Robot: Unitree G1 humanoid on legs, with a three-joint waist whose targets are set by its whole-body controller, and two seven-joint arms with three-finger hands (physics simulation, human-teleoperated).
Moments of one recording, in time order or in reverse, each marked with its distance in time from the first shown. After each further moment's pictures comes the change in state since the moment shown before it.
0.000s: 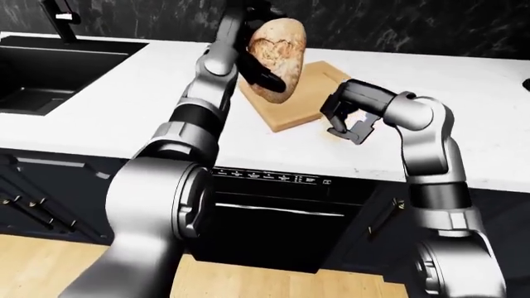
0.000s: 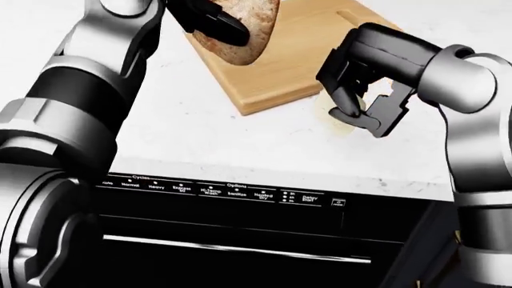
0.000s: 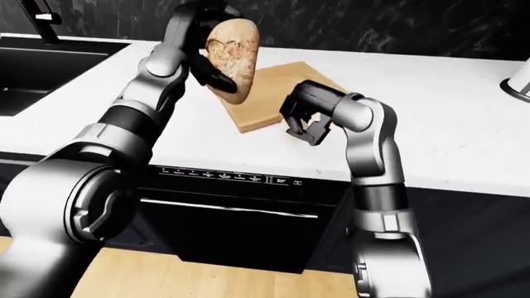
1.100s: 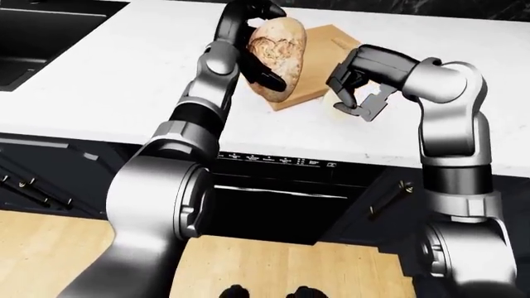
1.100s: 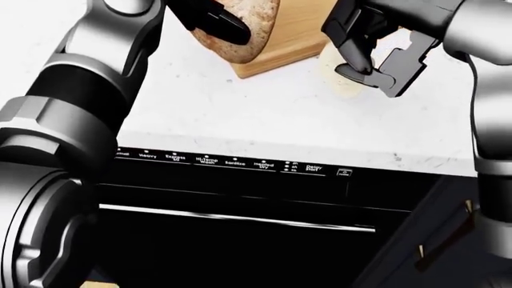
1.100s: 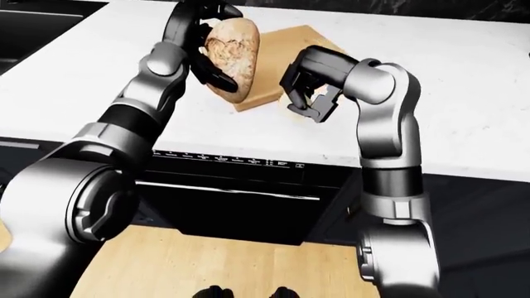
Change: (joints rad) left arm -0.005 0.000 -0.033 -0.004 0.004 0.007 0.031; right arm -0.121 -0.043 -0.012 -0.068 0.044 0.082 0.077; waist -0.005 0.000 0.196
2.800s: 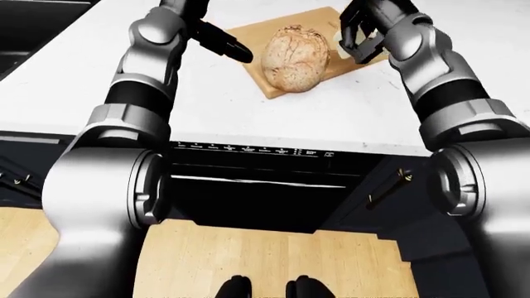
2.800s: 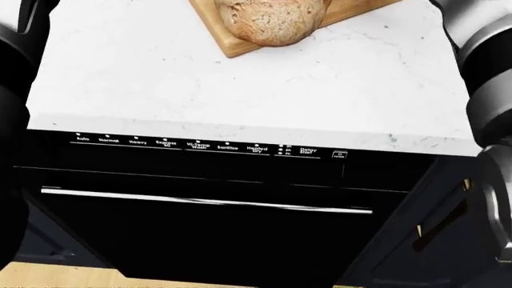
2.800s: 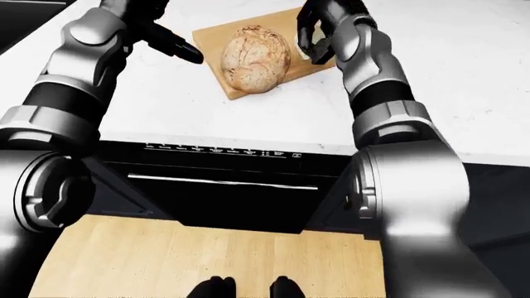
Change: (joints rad) left arm -0.023 0.212 -0.075 -0.075 -0.082 0.053 -0.277; right arm -0.592 -0.004 0.073 1.176 -0.257 -0.318 -0.909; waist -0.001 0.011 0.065
